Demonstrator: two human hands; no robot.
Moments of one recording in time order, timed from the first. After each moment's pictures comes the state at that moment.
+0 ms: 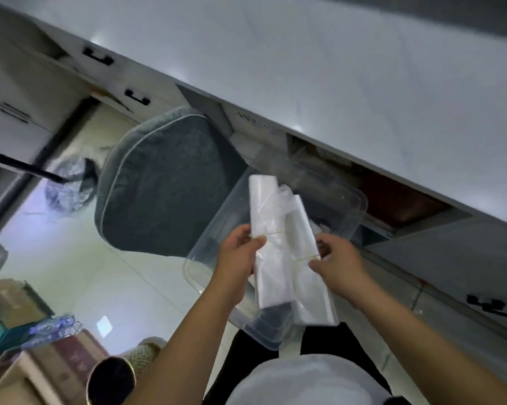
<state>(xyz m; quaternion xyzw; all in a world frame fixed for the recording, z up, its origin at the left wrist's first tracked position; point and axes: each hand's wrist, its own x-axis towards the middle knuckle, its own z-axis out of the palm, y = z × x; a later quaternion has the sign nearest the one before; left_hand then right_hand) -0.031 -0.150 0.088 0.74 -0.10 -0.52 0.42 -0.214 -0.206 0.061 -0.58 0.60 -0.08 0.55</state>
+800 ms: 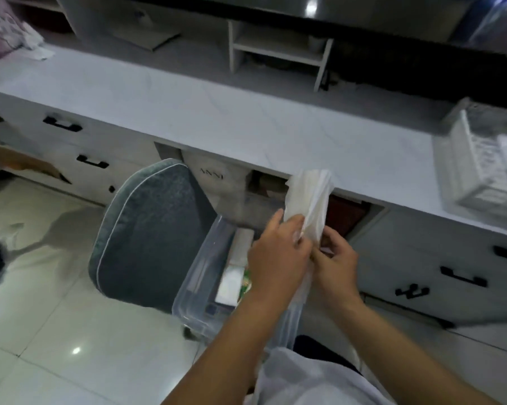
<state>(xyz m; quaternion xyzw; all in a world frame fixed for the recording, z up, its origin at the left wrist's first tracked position) -0.050 -0.105 0.194 0.67 -0.63 -0.26 0.29 -0.151 -0.097 0.168 -0.39 0.59 -0.54 0.46</state>
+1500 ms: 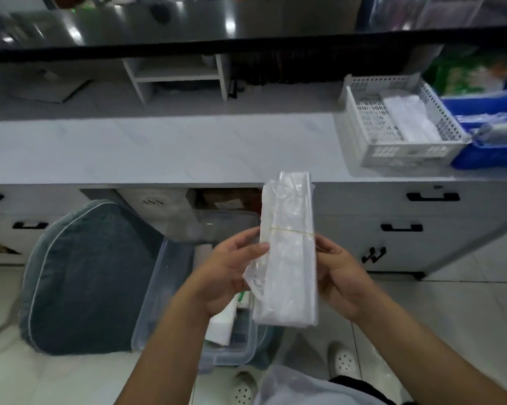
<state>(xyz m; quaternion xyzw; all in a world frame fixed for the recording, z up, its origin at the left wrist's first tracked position) -0.109 -0.084 0.220 0.42 -0.38 -0.78 0.26 -0.308 -0.031 0.204 -0.19 0.48 -0.51 0.69</state>
